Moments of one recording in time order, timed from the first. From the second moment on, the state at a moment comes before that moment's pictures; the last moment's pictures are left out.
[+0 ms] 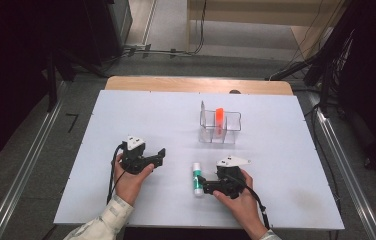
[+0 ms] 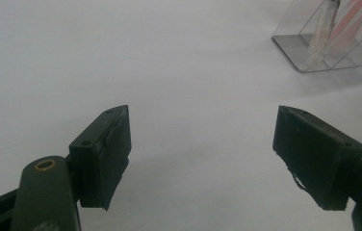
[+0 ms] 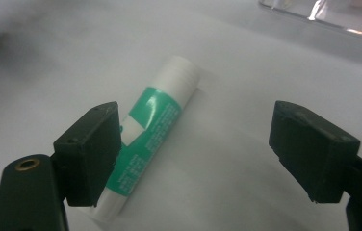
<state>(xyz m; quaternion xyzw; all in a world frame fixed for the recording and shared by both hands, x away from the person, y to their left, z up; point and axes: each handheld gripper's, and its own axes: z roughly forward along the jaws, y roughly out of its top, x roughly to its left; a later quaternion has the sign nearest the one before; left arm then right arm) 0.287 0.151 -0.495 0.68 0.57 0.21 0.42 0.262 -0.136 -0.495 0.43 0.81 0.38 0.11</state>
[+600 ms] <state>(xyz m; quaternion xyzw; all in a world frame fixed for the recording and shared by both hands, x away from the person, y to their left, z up) 0.287 0.150 -0.495 0.68 0.57 0.21 0.42 0.254 -0.107 -0.505 0.42 0.83 0.35 0.11</state>
